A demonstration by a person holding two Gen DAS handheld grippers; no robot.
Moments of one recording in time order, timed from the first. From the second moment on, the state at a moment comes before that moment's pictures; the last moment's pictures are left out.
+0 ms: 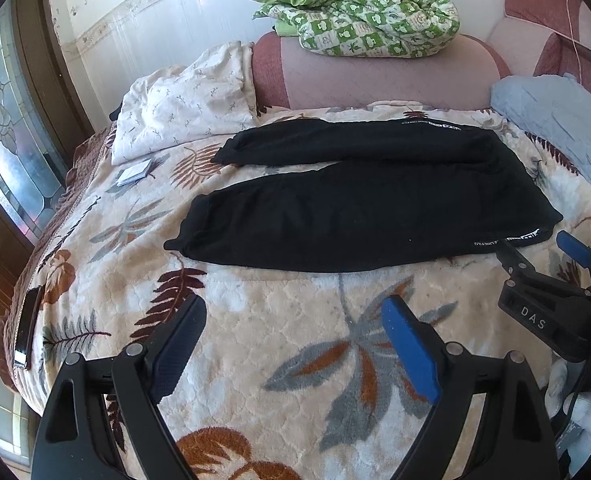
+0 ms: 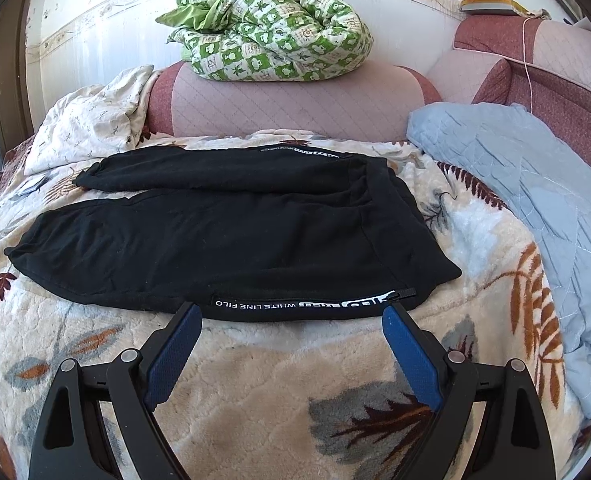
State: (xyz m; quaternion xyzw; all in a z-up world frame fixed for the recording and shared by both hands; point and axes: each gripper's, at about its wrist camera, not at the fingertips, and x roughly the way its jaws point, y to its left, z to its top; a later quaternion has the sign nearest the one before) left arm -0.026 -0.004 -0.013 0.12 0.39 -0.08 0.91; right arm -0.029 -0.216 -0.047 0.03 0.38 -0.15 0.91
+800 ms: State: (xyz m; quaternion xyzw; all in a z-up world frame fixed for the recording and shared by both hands) left arm -0.018 -0.001 -0.026 0.12 0.42 -0.08 0.90; right arm -0.027 -0.219 -0.057 0.04 0.39 -0.15 0.91
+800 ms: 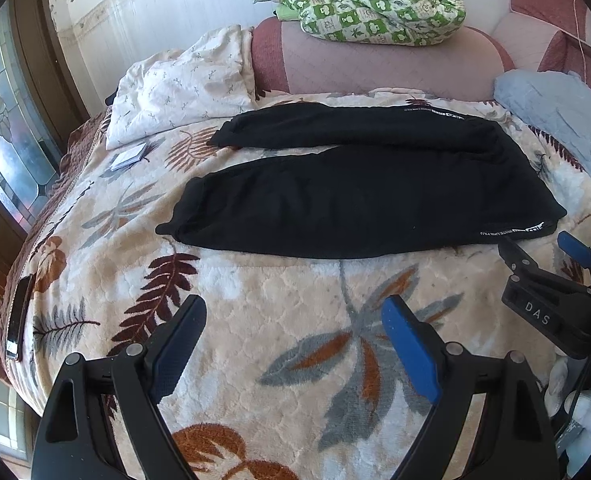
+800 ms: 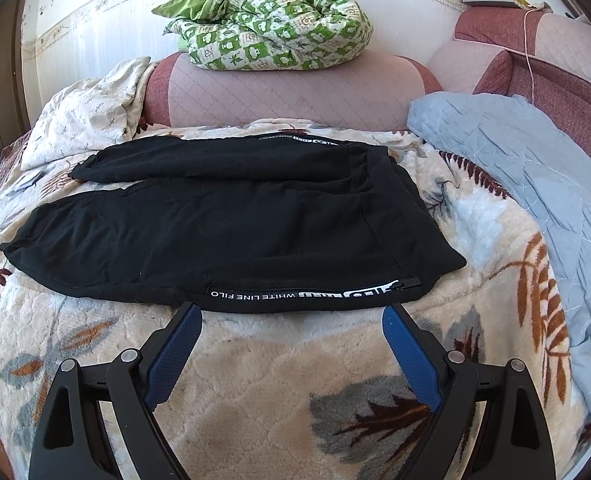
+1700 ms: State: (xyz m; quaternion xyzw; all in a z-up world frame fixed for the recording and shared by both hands) left arm 0.125 0.159 -0.079 -0.14 0.51 -0.06 0.85; right arm -0.039 -0.338 -0.077 0.33 0.40 -0.15 0.84
